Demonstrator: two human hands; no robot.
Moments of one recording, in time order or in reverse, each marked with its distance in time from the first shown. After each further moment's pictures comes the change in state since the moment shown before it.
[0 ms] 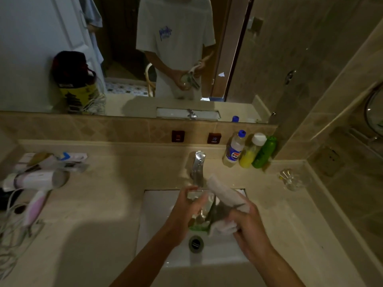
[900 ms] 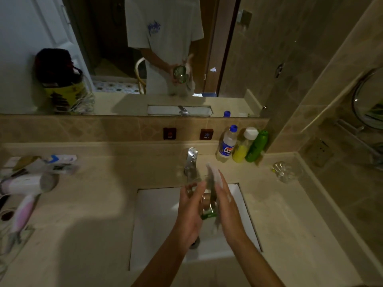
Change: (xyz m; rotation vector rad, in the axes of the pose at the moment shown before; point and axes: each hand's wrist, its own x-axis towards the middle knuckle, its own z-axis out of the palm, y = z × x) left_hand 0.008 -0.007 0.044 -0.383 0.102 0.027; right_hand 0.017 0.003 0.023 -0.234 0.197 -0.083
